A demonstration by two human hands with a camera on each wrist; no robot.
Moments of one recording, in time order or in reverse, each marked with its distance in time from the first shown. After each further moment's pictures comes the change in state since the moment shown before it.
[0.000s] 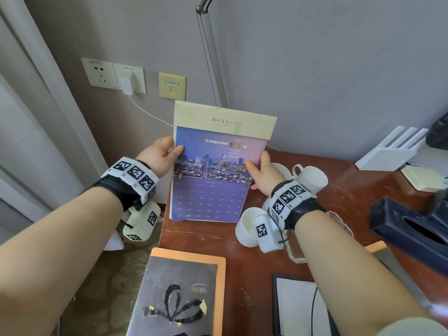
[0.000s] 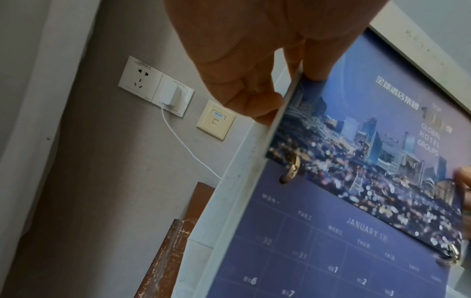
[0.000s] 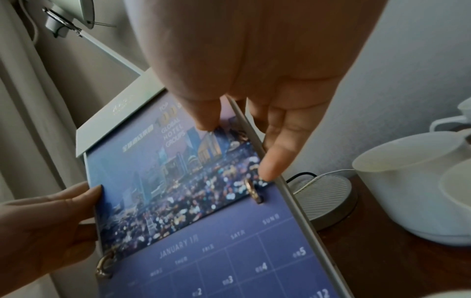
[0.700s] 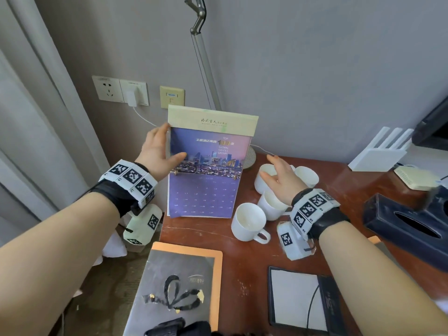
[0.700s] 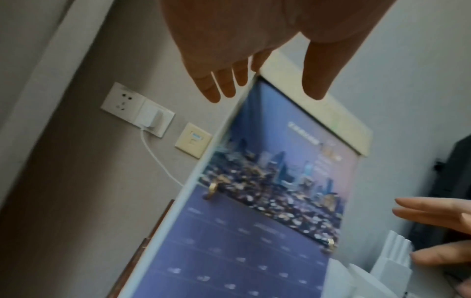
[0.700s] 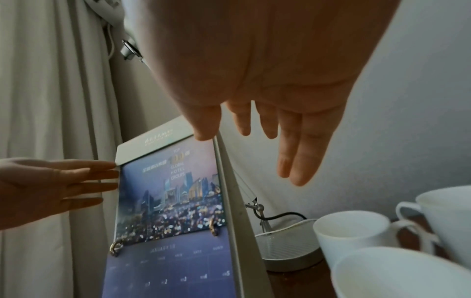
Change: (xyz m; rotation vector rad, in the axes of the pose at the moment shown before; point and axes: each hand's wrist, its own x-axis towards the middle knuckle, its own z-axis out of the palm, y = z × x) left_hand -0.046 0.036 -0.007 0.026 0.169 0.032; right_hand -0.048 0.042 -0.038 -0.156 0.067 -0.123
